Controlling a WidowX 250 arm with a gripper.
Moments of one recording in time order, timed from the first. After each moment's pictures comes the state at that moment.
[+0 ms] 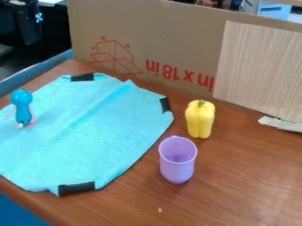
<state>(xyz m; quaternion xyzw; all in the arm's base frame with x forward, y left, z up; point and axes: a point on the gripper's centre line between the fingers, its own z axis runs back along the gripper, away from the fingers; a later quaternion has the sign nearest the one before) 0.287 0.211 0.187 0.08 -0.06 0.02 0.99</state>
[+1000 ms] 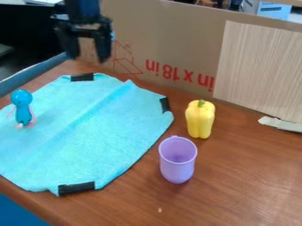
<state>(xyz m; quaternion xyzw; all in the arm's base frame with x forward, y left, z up) 0.350 0.131 0.144 -0.02 -0.08 0.09 0.99</state>
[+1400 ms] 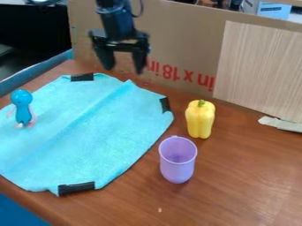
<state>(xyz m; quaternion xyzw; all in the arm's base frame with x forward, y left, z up) 0.382 0.088 0.122 -0.02 -0.15 0.11 0.98</state>
